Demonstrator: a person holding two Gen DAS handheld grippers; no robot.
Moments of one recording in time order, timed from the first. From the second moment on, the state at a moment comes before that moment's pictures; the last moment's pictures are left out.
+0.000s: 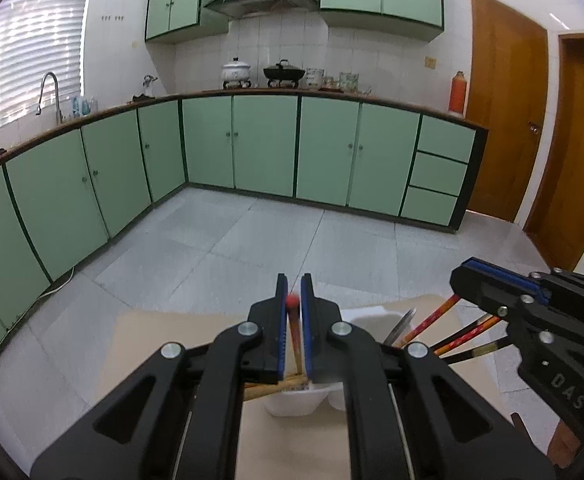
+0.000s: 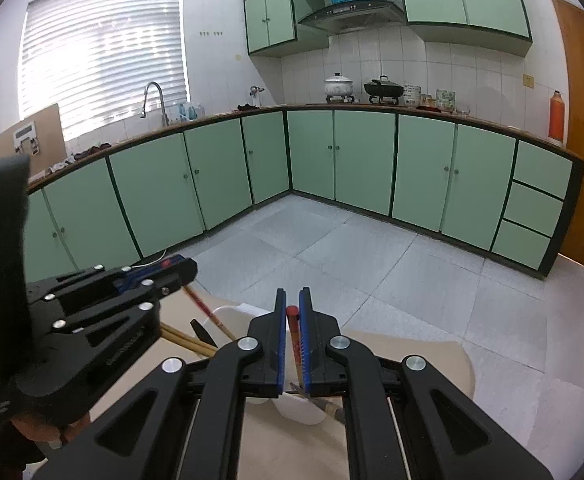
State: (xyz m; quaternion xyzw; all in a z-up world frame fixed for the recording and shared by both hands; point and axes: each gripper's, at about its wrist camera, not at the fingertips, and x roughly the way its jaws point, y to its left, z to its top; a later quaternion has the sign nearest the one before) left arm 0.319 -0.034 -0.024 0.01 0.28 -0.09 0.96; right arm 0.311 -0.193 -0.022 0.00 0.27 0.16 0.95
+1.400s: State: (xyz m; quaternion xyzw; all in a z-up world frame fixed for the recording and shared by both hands) left arm 0.117 -0.002 0.034 0.00 0.19 -0.05 0.98; right arm 0.129 -0.225 0.025 0.02 0.17 0.14 0.98
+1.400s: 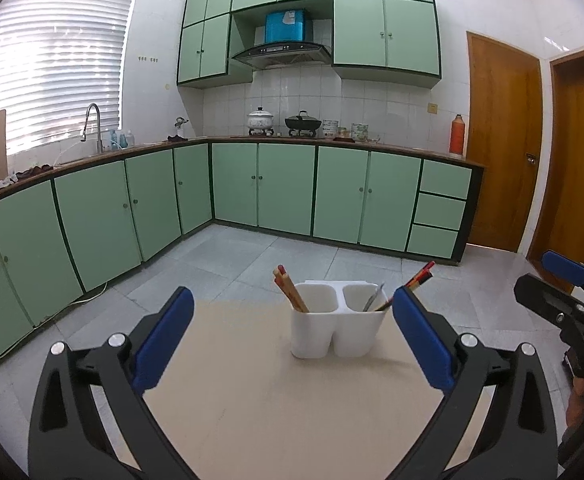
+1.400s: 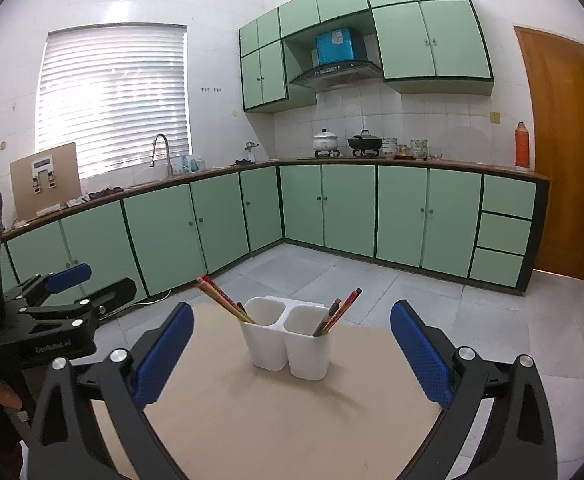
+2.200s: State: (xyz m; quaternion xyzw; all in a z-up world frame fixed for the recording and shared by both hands) left arm 0.070 -0.008 0.045 0.02 0.16 -0.06 0.99; right arm 0.101 -0.215 0.030 0.01 0.18 0.16 0.97
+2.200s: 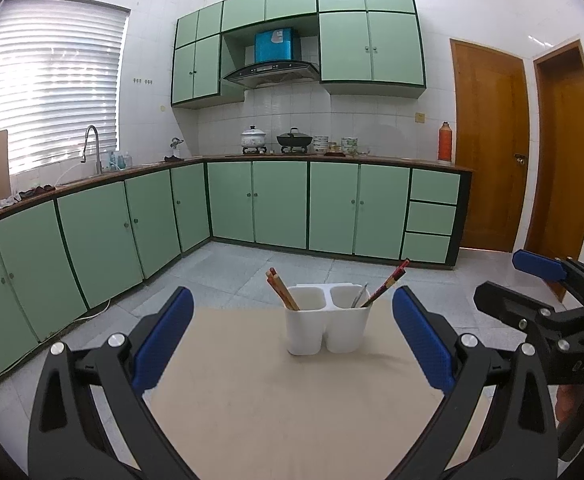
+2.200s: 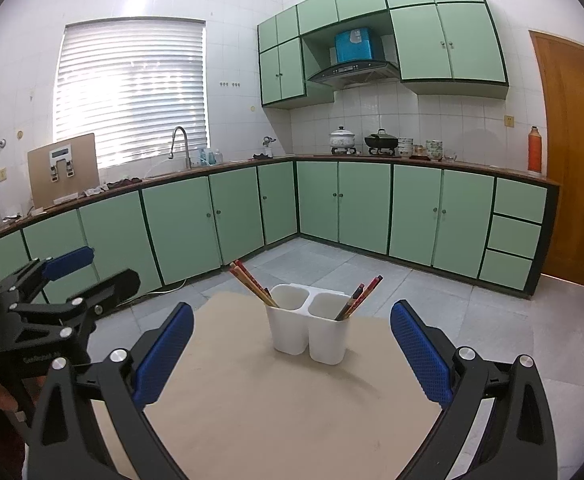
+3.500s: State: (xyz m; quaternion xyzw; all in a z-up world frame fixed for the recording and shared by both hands) left arm 0.069 -0.002 0.038 0.02 0.16 -0.06 0.98; right arm 0.106 -0.210 0.020 0.01 0.19 0.16 0.97
